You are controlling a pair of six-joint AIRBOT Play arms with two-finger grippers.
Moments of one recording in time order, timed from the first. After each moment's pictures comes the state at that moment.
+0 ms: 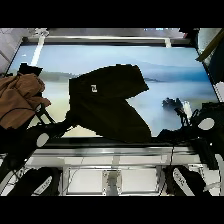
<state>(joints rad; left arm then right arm) -0.31 -0.71 0.41 1.50 -0.67 -2.40 -0.28 -0.80 0.48 -1.09 1.38 1.28</state>
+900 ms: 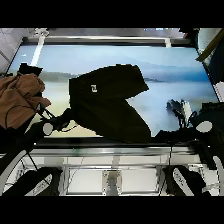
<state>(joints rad) -0.17 -0.99 0.42 1.31 -0.33 -2.31 -0.28 -0.79 0.44 -1.03 1.32 1.22</state>
